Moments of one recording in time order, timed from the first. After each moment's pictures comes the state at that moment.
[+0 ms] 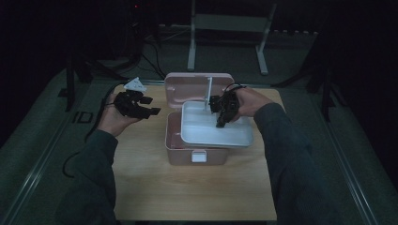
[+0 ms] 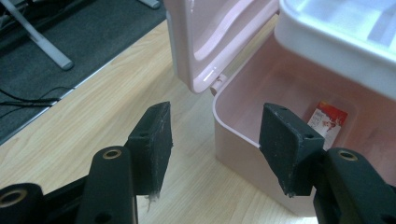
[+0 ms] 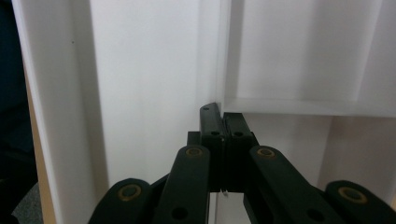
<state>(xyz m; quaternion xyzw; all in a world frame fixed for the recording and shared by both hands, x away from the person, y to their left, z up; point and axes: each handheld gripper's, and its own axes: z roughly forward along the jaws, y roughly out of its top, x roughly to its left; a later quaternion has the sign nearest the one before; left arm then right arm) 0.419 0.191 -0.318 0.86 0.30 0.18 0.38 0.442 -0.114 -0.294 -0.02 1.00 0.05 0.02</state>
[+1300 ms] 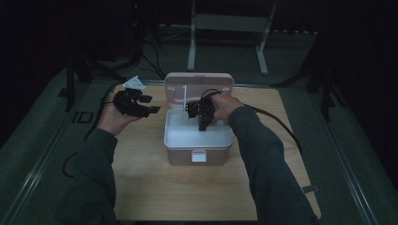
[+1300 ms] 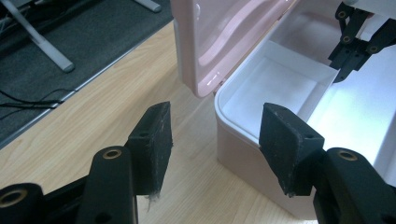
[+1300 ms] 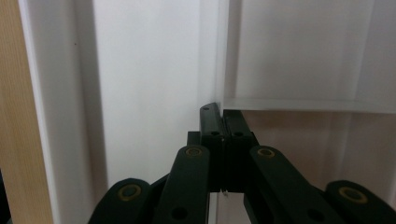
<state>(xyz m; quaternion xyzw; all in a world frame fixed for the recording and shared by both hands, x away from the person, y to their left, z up) 0.421 0.192 -0.315 0.86 0.30 0.18 0.38 0.459 -0.050 -0.337 -0.02 1.00 0.02 0.01</state>
